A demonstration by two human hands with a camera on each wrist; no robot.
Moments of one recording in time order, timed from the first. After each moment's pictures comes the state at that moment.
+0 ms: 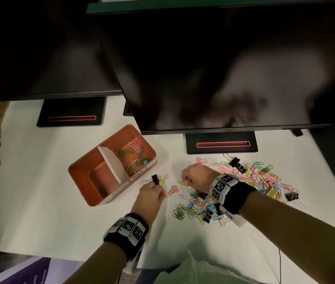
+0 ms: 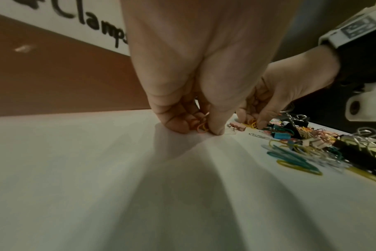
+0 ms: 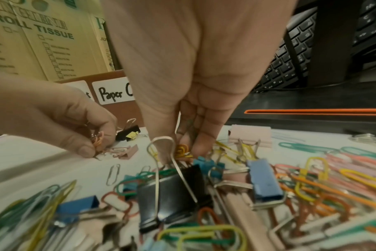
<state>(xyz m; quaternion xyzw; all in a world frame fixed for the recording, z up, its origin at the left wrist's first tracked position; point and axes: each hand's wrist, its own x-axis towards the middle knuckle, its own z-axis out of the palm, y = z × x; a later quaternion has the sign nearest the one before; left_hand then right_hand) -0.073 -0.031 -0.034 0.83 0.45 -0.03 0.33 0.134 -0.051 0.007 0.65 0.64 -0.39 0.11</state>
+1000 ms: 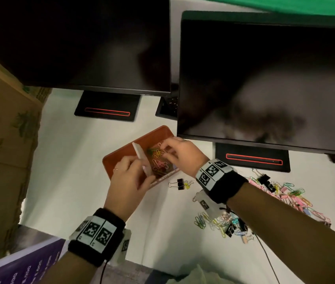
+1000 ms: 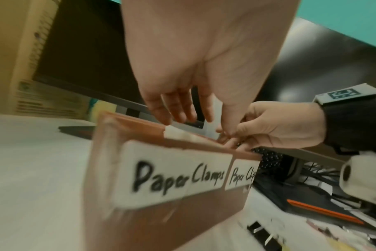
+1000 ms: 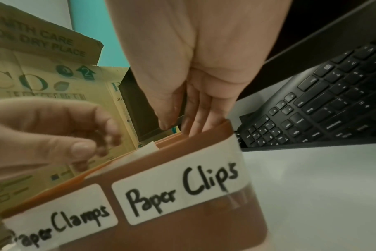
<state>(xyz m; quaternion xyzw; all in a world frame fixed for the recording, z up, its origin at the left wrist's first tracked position) -0.148 0.024 0.063 0.80 0.54 0.15 0.22 0.048 0.042 0.061 0.63 0.66 -0.36 -0.18</state>
